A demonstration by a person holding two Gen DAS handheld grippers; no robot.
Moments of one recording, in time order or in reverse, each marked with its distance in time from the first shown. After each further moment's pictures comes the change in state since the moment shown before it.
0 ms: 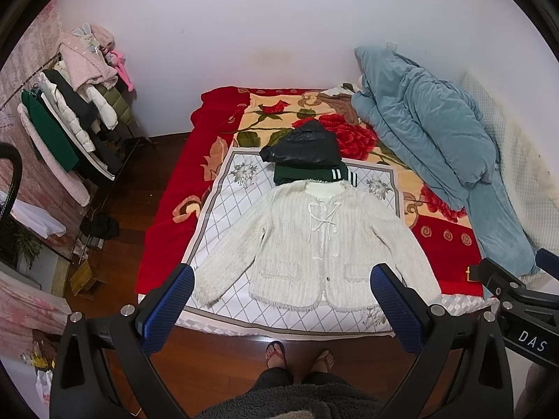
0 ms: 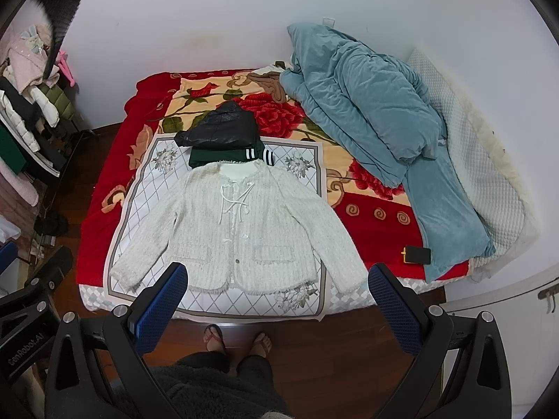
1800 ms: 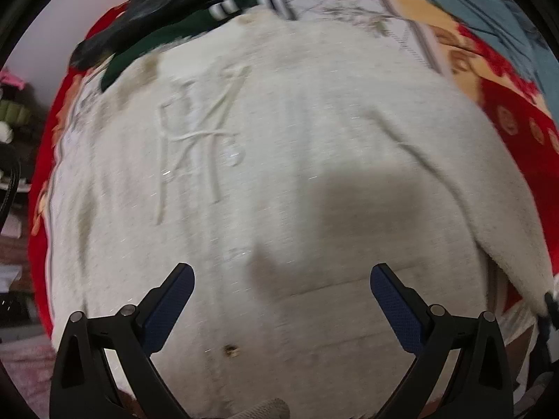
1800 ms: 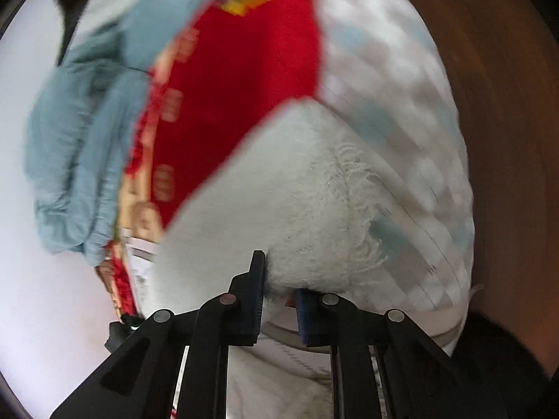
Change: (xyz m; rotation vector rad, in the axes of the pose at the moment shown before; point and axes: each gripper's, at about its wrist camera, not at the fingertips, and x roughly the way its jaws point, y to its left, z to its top) left arm 0.545 -0.244 -0.072 0.269 0.361 0.011; right arm 0.622 -0.291 -0.280 1.592 -0.081 0.159
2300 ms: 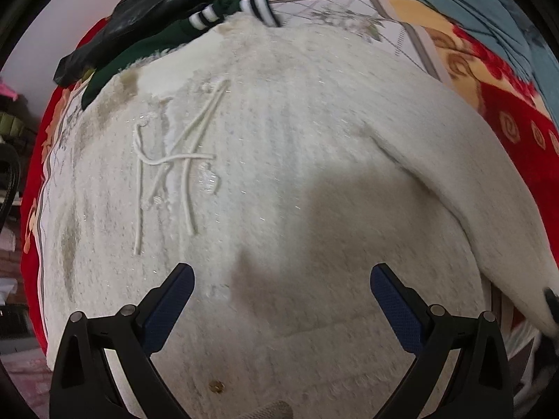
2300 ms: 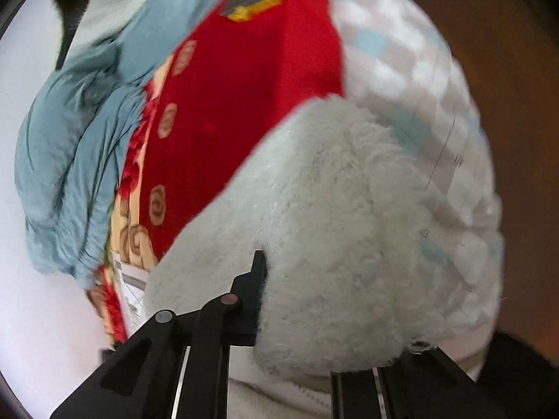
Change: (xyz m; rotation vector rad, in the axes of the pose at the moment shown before) left arm 0.028 -0.003 0.021 -0.002 -0.043 -0.002; right arm 0.040 0.055 0.000 0.031 -0.092 -0.076
